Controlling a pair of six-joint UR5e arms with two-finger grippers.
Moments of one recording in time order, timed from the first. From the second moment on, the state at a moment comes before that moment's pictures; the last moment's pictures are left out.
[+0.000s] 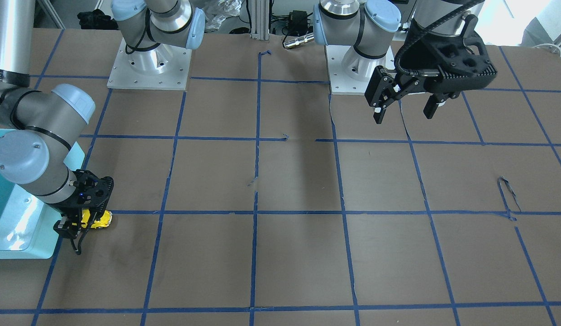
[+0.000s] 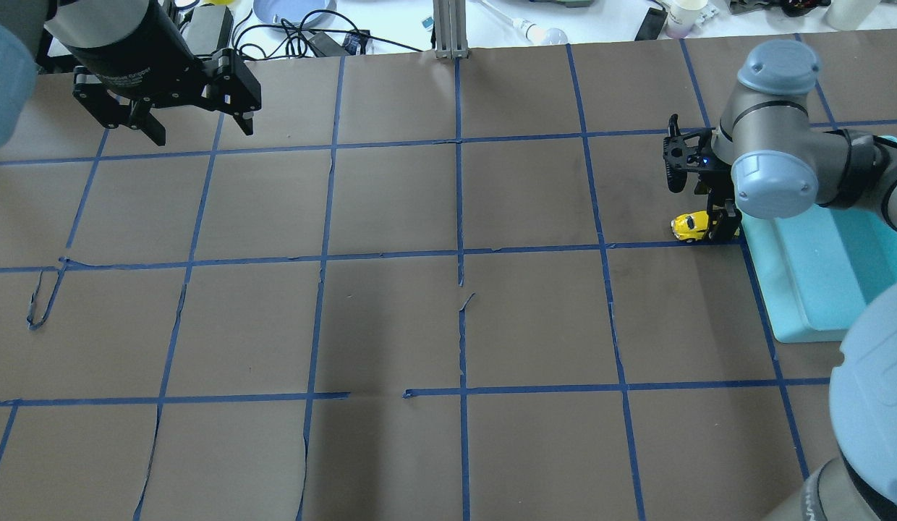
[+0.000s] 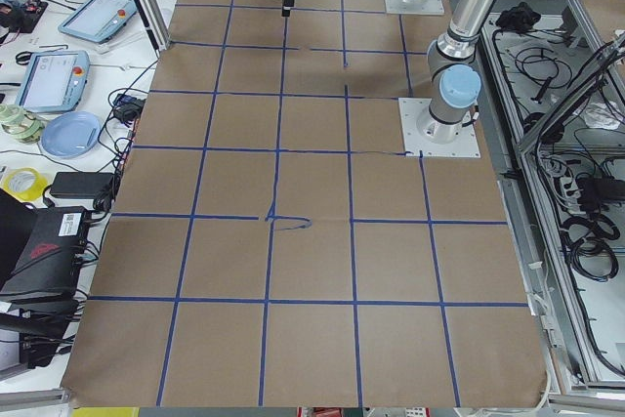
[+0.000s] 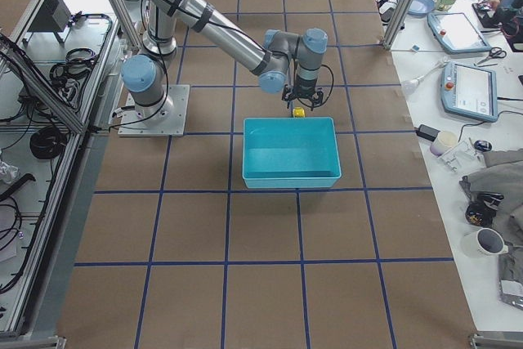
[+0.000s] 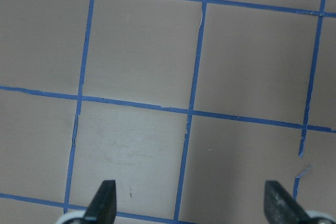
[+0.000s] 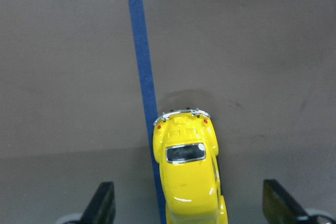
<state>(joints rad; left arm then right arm) -1.56 -1.56 -1.50 -1.51 1.62 -0.11 1.33 -1.16 1.83 -2.21 -1.68 -1.70</state>
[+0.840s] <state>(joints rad) -1.54 -1.55 -1.53 -1.50 1.61 -0.07 1.31 -1.13 1.82 -2.22 -1.69 -1.71</state>
